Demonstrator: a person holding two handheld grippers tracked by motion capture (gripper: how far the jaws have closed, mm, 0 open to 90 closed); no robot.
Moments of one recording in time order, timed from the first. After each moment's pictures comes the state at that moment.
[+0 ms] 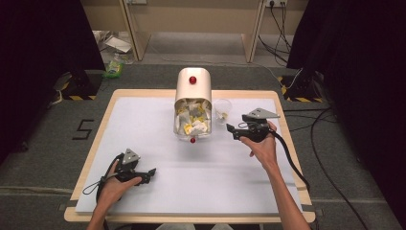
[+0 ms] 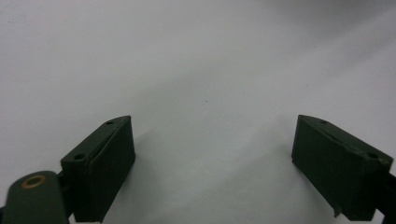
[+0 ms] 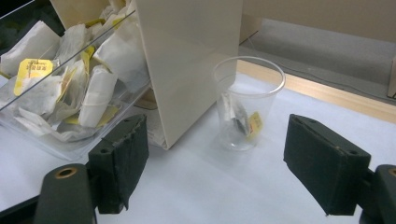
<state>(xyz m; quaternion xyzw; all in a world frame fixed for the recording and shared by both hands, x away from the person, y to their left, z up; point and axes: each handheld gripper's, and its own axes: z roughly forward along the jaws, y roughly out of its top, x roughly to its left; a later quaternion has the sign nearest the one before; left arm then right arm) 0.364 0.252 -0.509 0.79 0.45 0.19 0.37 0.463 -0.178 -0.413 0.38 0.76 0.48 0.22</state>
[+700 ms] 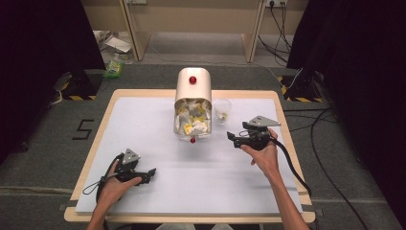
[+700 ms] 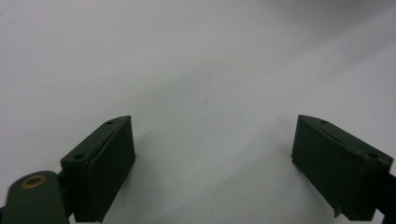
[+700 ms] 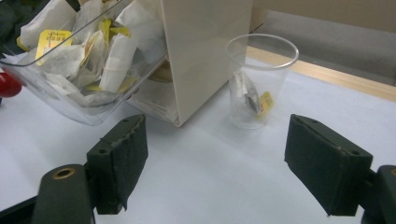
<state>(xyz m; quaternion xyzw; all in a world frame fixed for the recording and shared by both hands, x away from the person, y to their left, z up) 0.364 0.252 -0.509 0.79 0.45 0.19 0.37 0.442 -0.180 -0.423 0.38 0.77 0.47 0.21</state>
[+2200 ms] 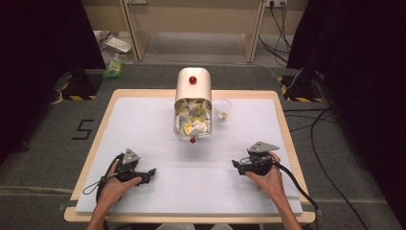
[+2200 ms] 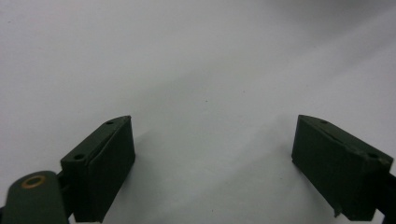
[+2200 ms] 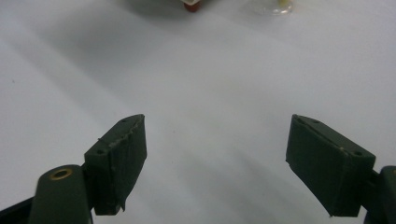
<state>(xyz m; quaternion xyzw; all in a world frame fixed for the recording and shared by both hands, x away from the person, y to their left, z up) 0.364 0.252 -0.509 0.79 0.45 0.19 0.37 0.393 -0.197 -0.481 0.39 0.82 0.38 0.18</state>
